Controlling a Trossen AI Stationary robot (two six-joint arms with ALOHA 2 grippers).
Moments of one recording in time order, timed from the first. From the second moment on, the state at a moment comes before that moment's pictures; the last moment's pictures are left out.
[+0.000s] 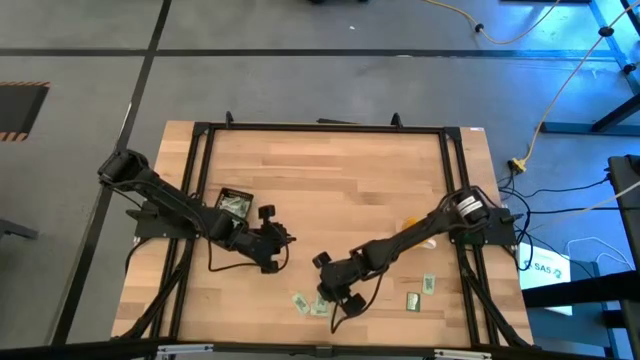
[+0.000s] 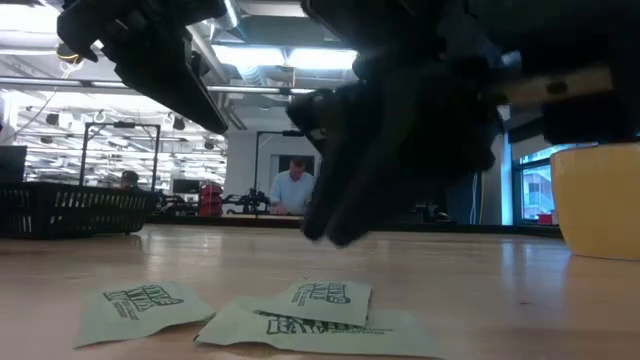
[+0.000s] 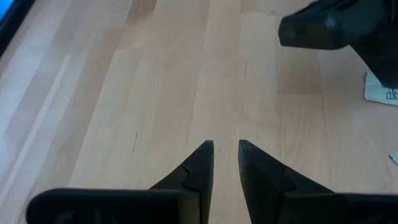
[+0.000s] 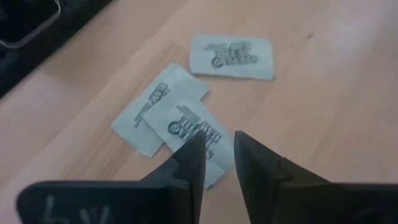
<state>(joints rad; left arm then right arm) -0.43 1.41 0.82 -0.31 -0.51 -0.34 0.41 2.07 1.29 -0.10 -0.09 -0.21</state>
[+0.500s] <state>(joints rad) -0.43 1.41 0.82 -0.31 -0.51 -0.34 0.42 2.14 1.30 -0.12 0.02 -0.27</state>
